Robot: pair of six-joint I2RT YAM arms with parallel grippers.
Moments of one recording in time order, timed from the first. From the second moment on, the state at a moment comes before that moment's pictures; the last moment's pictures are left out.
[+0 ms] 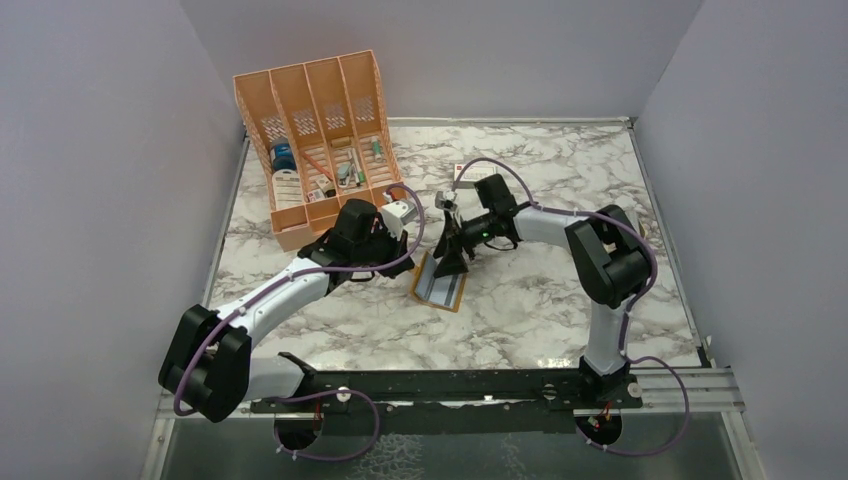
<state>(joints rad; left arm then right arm) -0.53 1.26 0.74 -0.17 0.41 -0.09 0.50 1.94 1.12 -0.11 -1.12 -0.37</state>
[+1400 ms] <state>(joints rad) -0.45 1.27 0.70 -0.10 0.43 -0.06 0.55 2.09 1.23 -0.26 -1.17 -0.57</state>
